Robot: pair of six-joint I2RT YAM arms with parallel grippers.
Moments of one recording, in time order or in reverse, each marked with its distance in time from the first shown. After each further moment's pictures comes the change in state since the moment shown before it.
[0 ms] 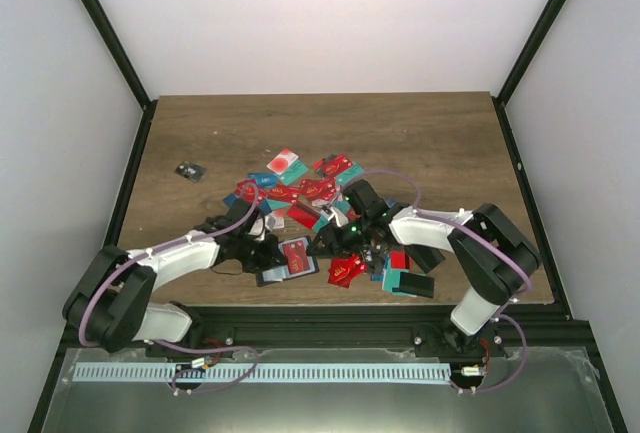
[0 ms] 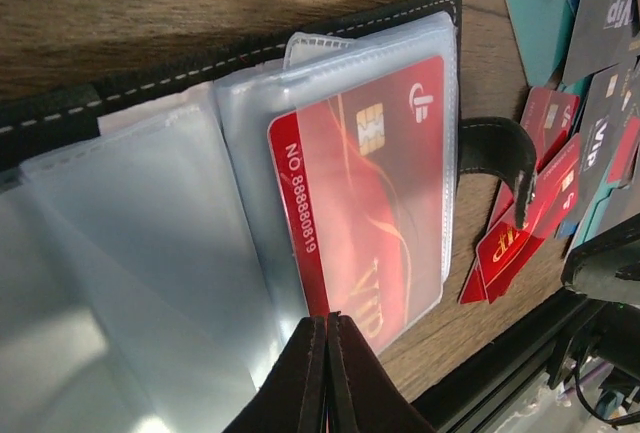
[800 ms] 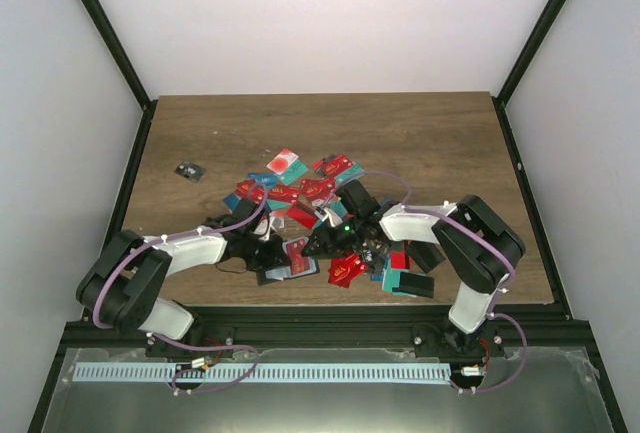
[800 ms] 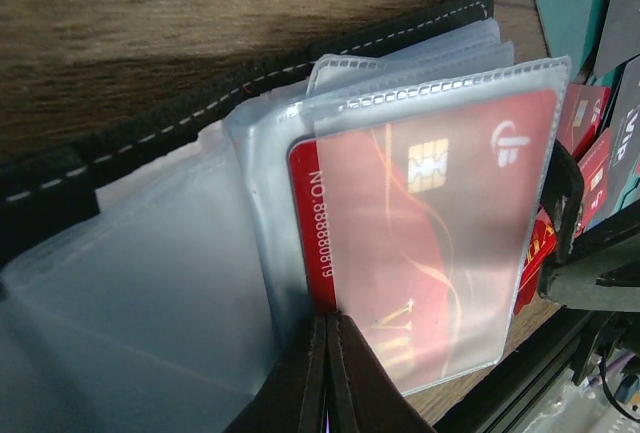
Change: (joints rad) left arm -0.005 0.119 0.012 0.084 0.020 0.058; right arm 0.014 0.104 0.052 0.028 -0.014 0.009
